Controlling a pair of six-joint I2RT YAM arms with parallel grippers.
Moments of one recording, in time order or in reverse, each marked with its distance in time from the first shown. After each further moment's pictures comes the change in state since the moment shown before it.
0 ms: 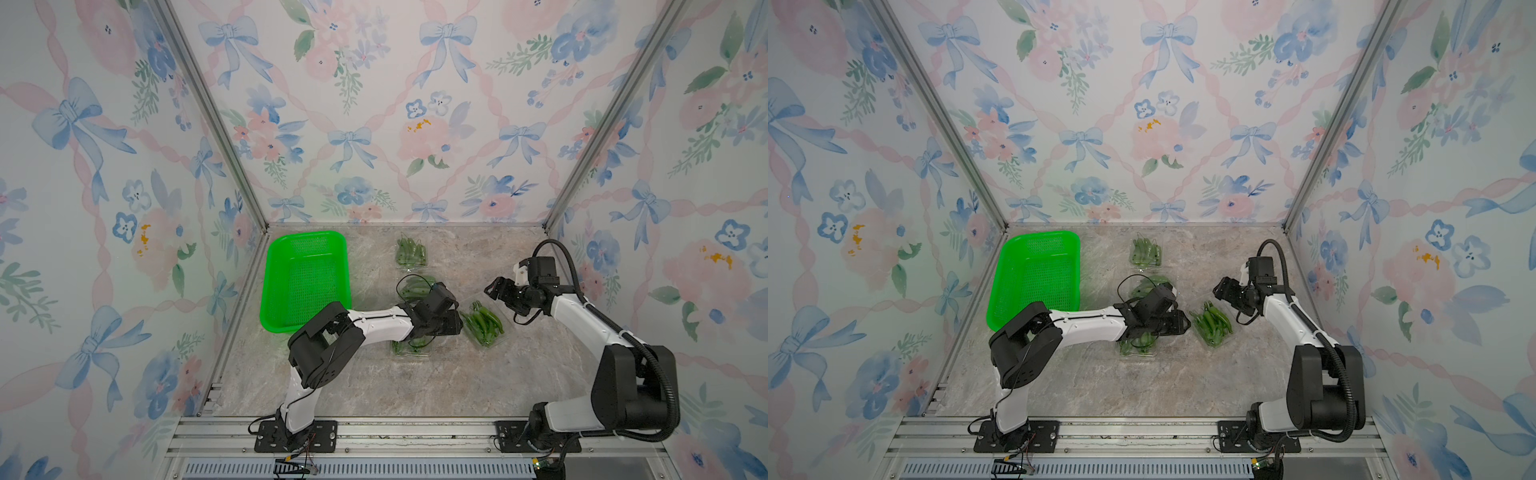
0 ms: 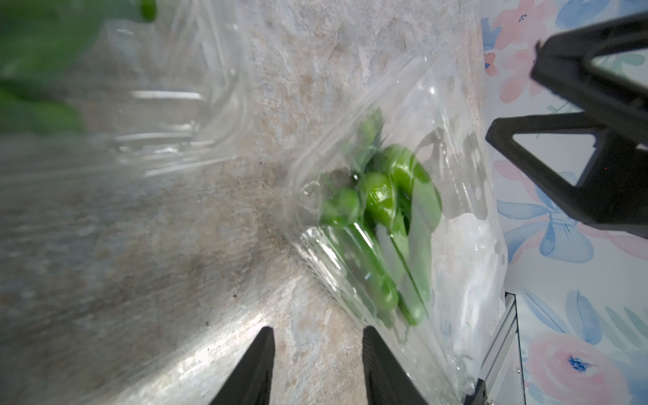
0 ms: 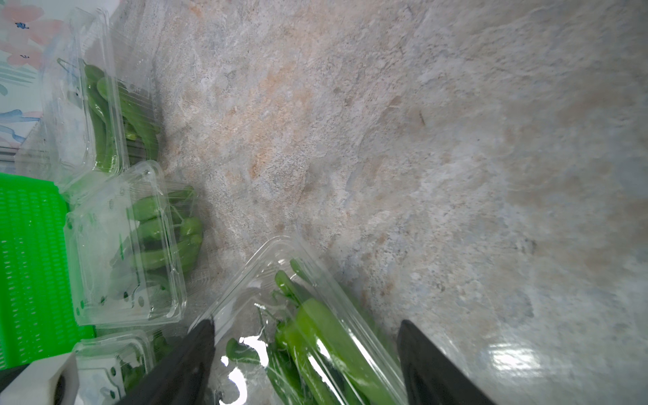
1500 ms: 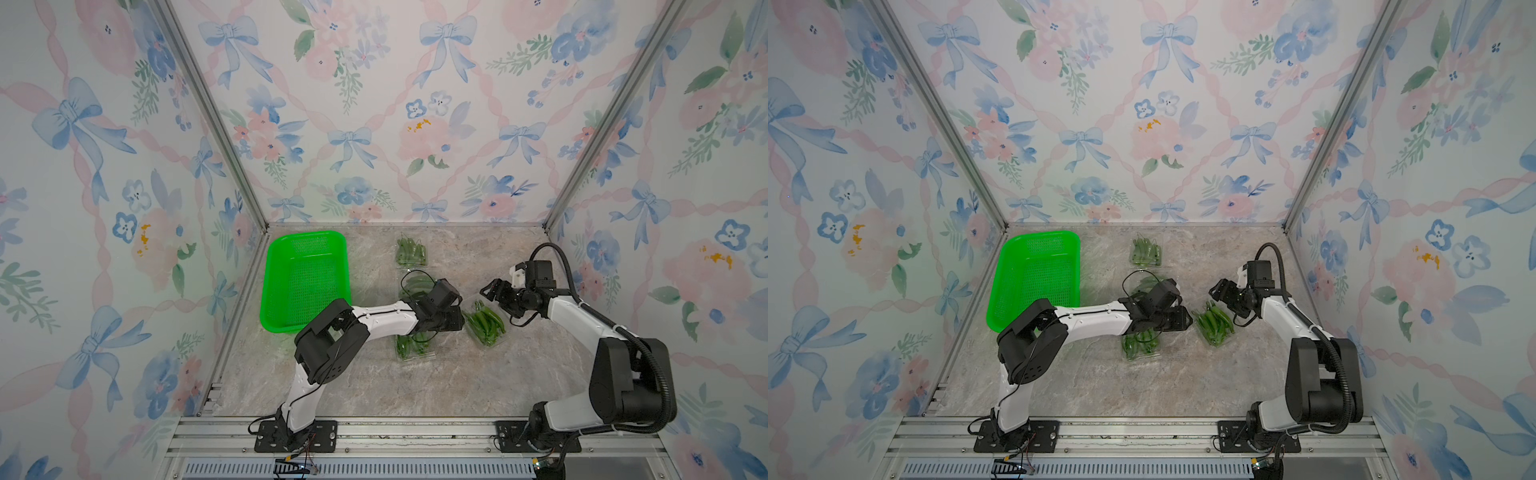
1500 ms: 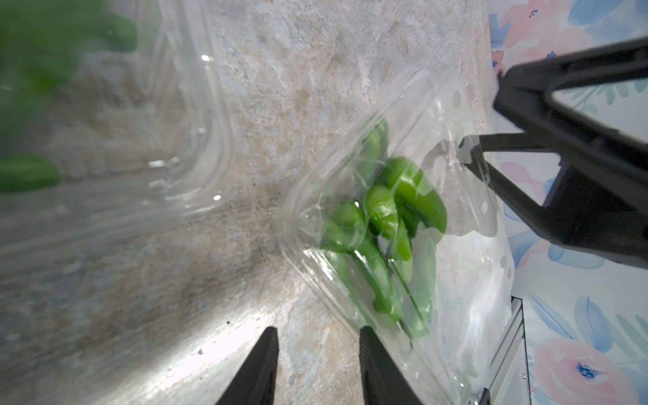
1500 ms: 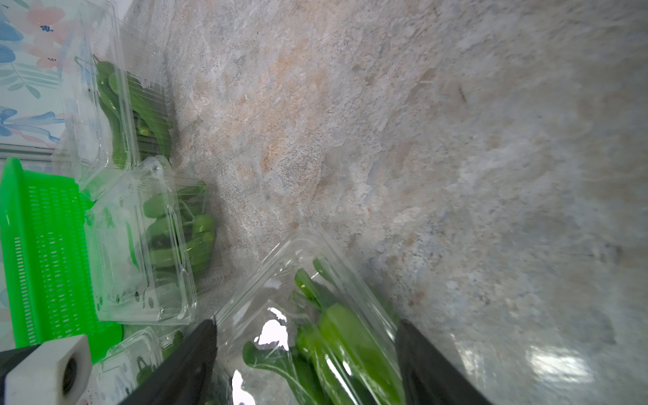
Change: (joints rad) left arm 0.009 0.050 0.092 -0.080 0.009 0.029; right arm 0.002 0.029 -0.050 0.094 -0.079 0.048
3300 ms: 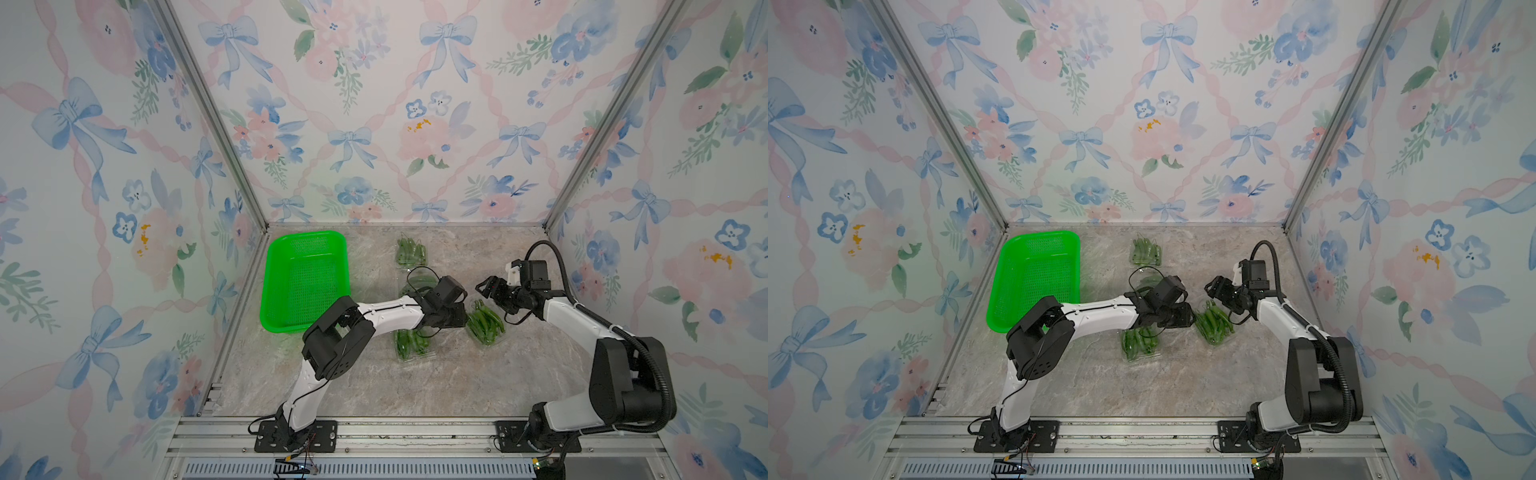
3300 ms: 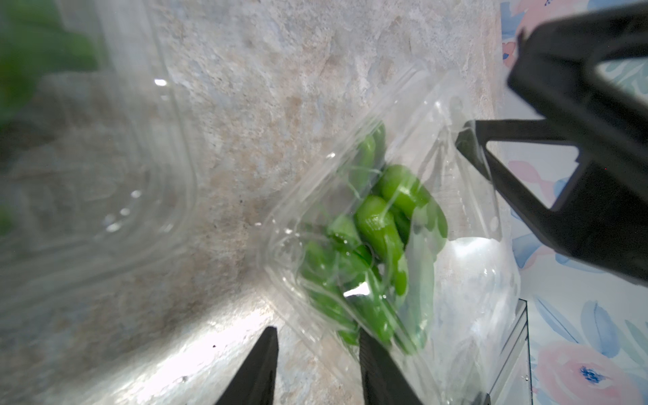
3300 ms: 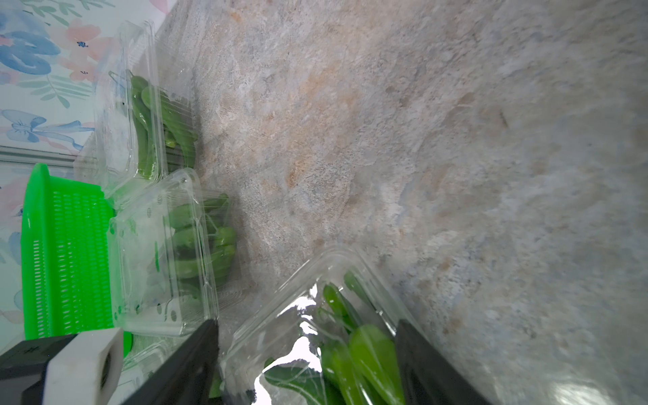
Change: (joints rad) left arm 0.005 0.071 0.125 -0.081 0.018 0.008; right arm 0.053 0.001 -0.017 0.098 0.017 0.048
